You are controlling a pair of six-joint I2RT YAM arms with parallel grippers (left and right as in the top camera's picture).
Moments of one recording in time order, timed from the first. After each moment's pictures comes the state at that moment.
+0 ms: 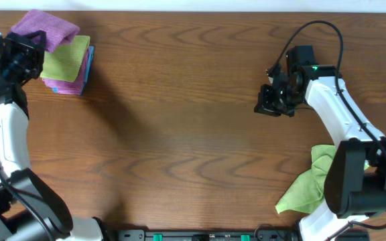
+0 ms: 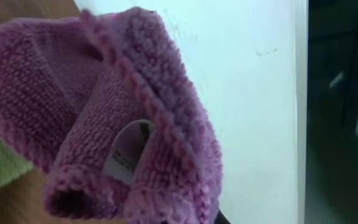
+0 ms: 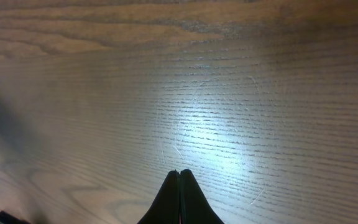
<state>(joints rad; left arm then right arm) 0.48 1.66 1.24 0.05 0.65 -1.07 0.06 1.83 1.33 -0.93 -0.42 0.23</state>
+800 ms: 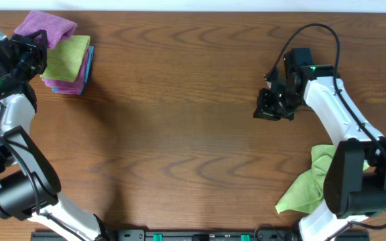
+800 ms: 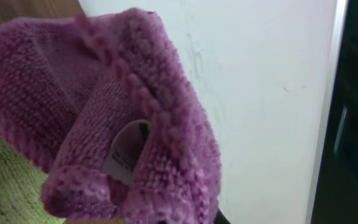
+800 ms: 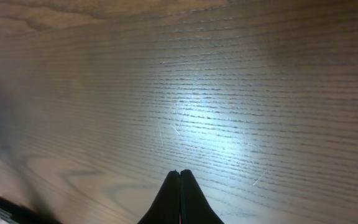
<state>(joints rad) 0.48 1.91 1.24 0.38 0.62 -1.20 0.08 1.83 1.33 -0.99 -0.41 0.22</state>
